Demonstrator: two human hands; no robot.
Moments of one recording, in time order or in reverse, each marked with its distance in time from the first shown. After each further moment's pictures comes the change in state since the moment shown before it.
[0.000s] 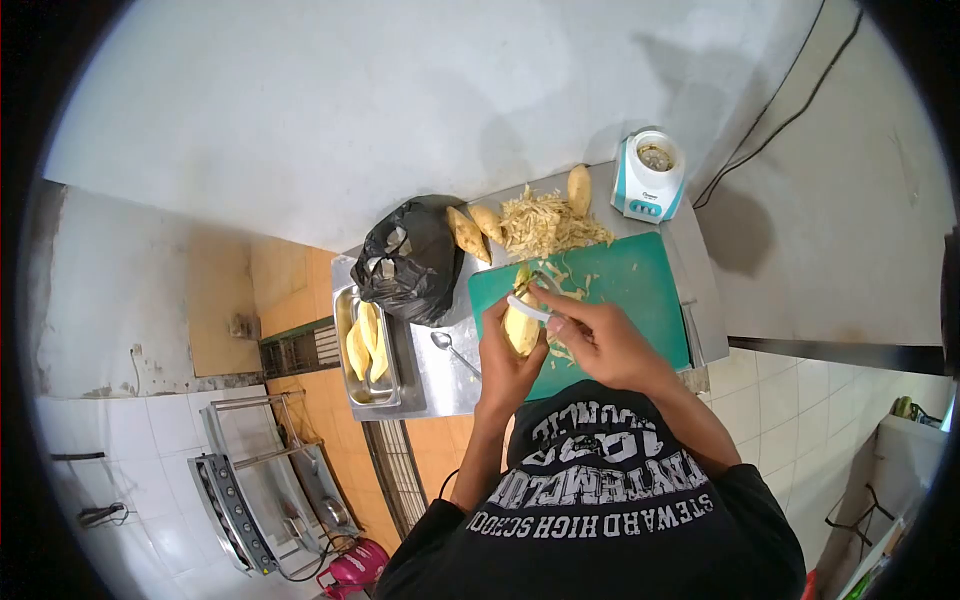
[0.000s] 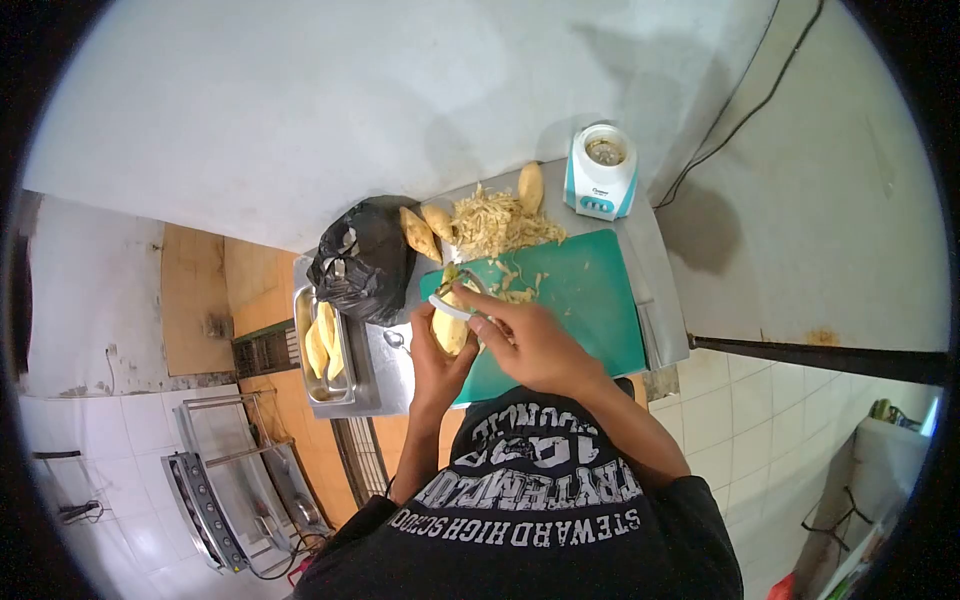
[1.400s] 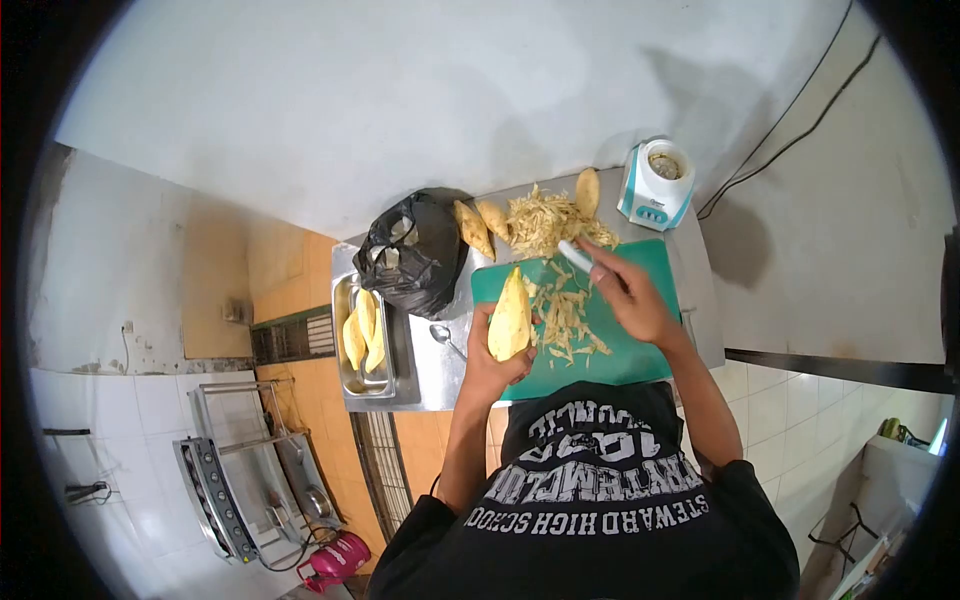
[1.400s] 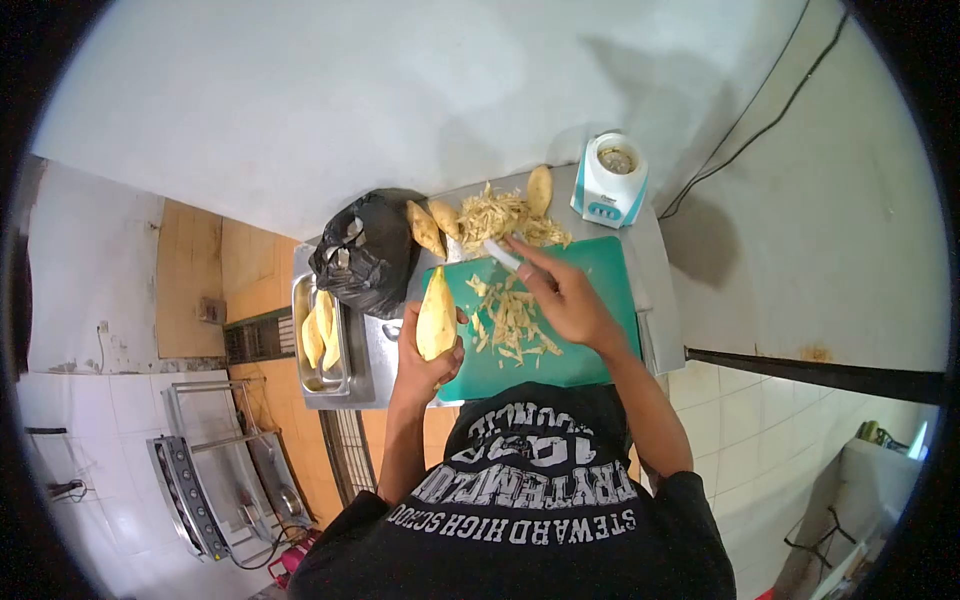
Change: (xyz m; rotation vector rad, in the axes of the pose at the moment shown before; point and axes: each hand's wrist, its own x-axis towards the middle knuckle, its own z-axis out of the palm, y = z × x) left_hand -0.002 0.009 -0.026 -0.650 -0.100 -0.285; right_hand 0.028 0.046 -0.035 -0.086 0.112 -0.070
